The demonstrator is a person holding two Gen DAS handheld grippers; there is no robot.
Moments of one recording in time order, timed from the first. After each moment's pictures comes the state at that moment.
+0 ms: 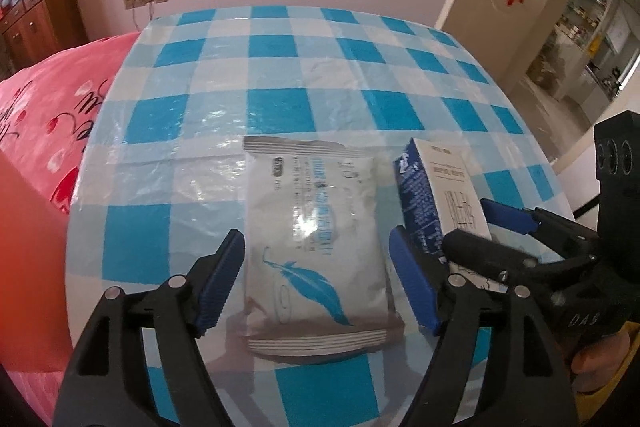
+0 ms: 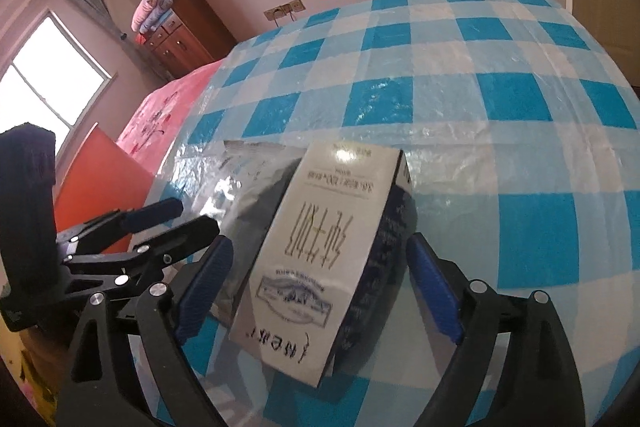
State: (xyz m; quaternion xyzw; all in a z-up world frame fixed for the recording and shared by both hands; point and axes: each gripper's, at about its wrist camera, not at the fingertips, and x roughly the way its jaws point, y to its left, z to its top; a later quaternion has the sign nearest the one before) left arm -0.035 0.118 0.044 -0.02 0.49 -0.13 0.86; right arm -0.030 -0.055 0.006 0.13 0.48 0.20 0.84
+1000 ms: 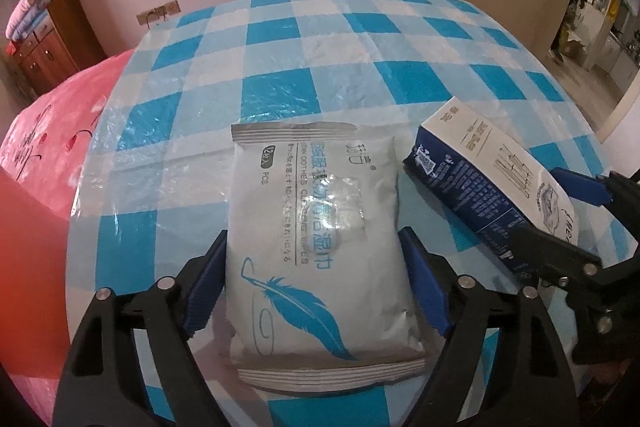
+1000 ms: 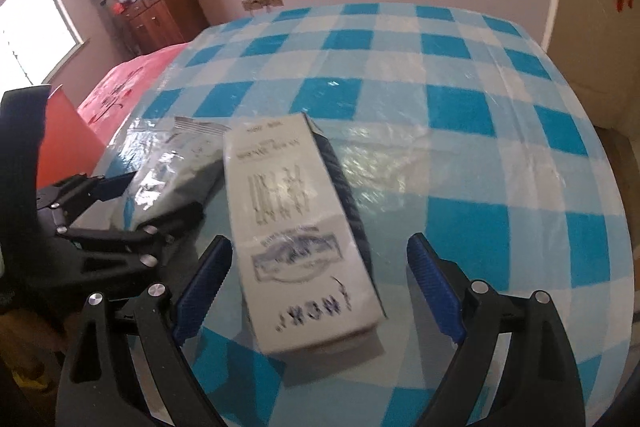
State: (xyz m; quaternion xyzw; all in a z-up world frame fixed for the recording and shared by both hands) left arm -0.028 0.089 0.017 0.06 0.49 -0.07 0.87; right arm -0.037 -0.064 0.003 0.03 0.47 0.15 0.87
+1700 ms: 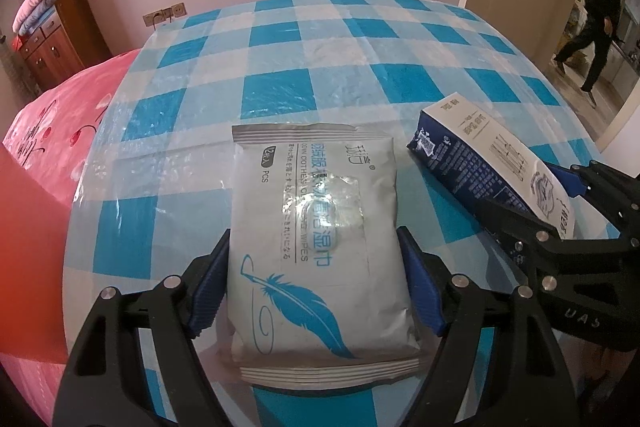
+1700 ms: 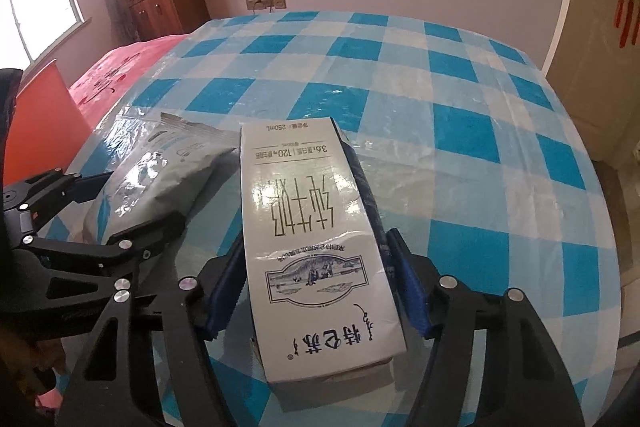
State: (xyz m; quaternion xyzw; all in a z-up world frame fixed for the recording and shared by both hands) left arm -0.034 0.090 0.020 0.05 0.49 -0.06 0.87; right arm -0.033 -0.053 -0.003 -0.02 0.45 0.14 0.88
